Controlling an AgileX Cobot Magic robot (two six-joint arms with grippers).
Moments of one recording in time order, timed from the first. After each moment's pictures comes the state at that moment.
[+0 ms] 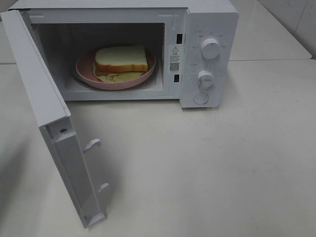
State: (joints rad) left arm 0.02 1.22 -0.21 0.19 -0.69 -0.07; right arm 0.05 0.00 -0.50 -0.10 1.00 0.06
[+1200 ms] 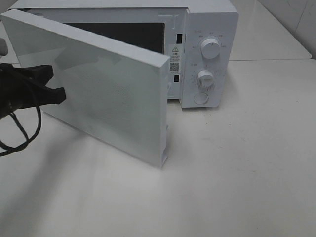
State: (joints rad) left arm -0.35 1.68 -0.45 -0.01 -0.95 -0.02; right arm 0.05 0.00 -0.50 -0.10 1.00 0.06
